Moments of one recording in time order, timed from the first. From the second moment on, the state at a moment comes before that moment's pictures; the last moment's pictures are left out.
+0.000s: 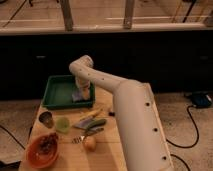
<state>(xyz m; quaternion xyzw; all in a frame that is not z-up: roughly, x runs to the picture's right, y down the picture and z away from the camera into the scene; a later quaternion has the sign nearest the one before) -0.130 0.036 0.945 -0.28 -0.11 -0.20 0.93</state>
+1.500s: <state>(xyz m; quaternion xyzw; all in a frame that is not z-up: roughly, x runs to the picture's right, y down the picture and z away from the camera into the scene) -0.134 0.024 0.978 -0.28 -0.11 -0.20 0.93</state>
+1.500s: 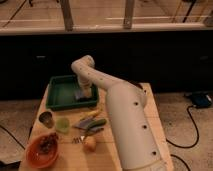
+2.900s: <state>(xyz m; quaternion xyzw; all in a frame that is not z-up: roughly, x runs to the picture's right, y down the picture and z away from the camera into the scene) -0.137 0.019 0.977 -0.29 -0.12 -0.22 0.92</state>
